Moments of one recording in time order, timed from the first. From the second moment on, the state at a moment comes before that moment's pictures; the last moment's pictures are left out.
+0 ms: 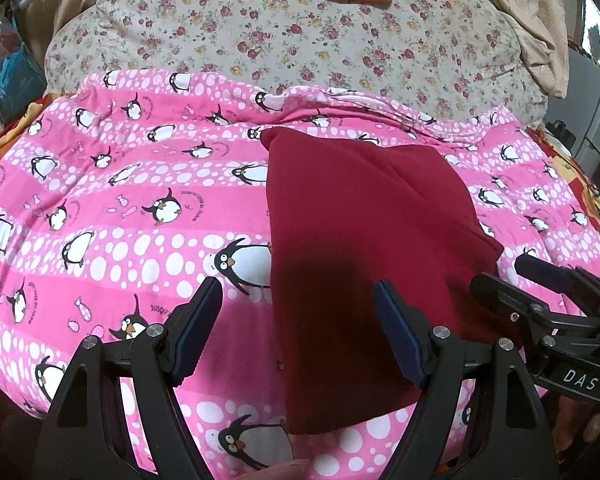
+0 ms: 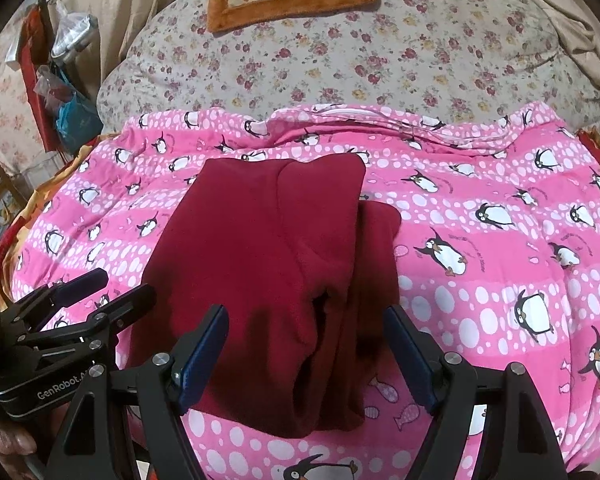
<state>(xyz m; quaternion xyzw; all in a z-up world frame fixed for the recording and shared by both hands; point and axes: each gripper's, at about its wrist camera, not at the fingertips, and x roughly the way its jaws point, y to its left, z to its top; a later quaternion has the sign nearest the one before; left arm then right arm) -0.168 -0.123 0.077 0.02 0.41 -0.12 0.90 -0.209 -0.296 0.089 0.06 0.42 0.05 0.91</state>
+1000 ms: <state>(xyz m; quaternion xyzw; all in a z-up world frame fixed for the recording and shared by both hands) -0.159 -0.124 0.070 0.01 0.42 -0.12 0.90 -0.196 -0.293 0.083 0.05 0.43 0.05 0.90</state>
